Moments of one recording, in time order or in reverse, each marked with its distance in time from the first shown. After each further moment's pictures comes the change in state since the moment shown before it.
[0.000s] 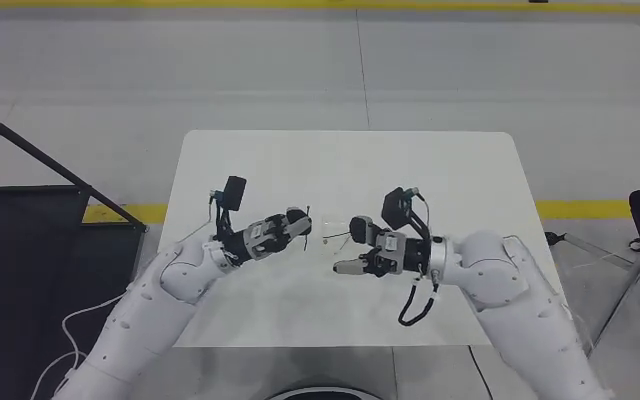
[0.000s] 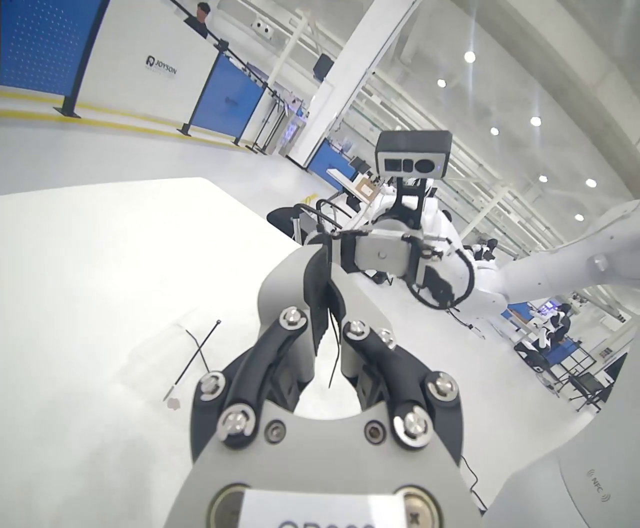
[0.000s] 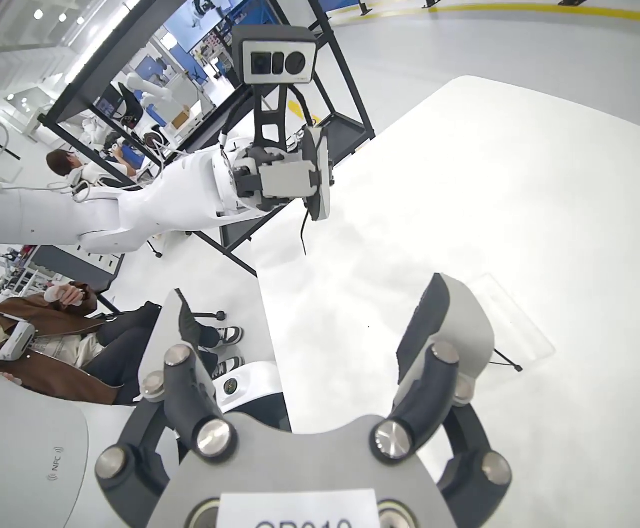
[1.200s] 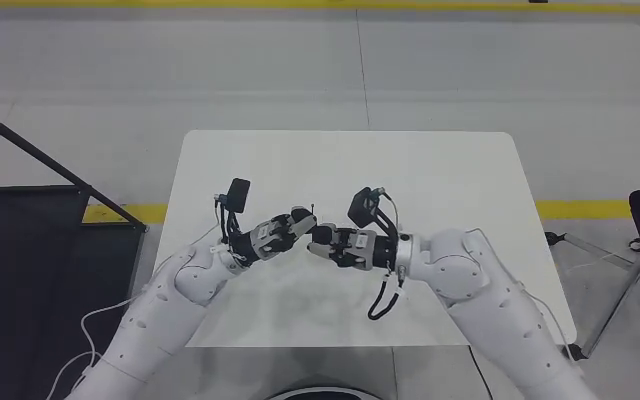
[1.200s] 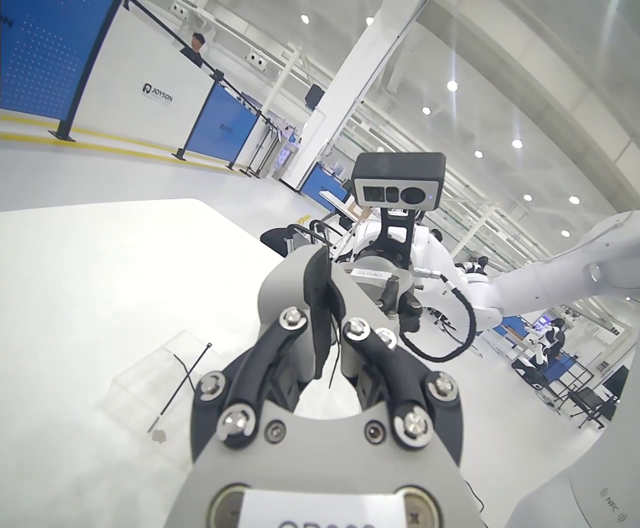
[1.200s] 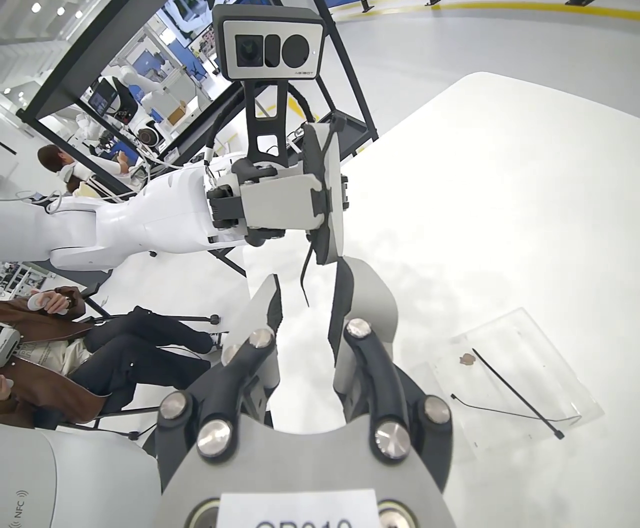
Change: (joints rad) left arm -0.012 -0.053 0.015 0.056 0.082 -0.034 0.095; right arm 0.104 -0.056 -0.158 0.097 -0.059 0.032 -0.115
